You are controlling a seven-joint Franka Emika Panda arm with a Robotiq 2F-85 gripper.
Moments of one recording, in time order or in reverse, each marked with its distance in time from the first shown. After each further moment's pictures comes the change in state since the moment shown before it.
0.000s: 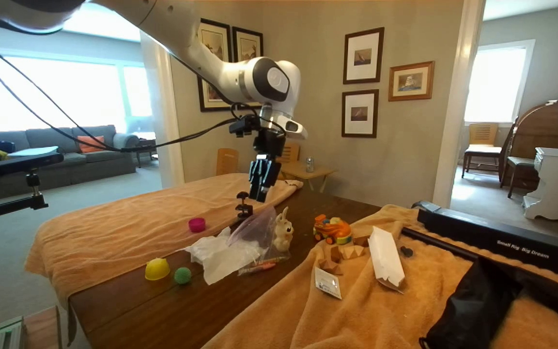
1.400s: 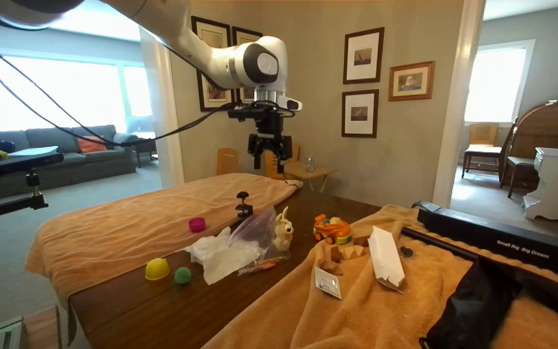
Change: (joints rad) arm 0.003 -0.014 0.076 0.067 -0.011 0.241 -0.346
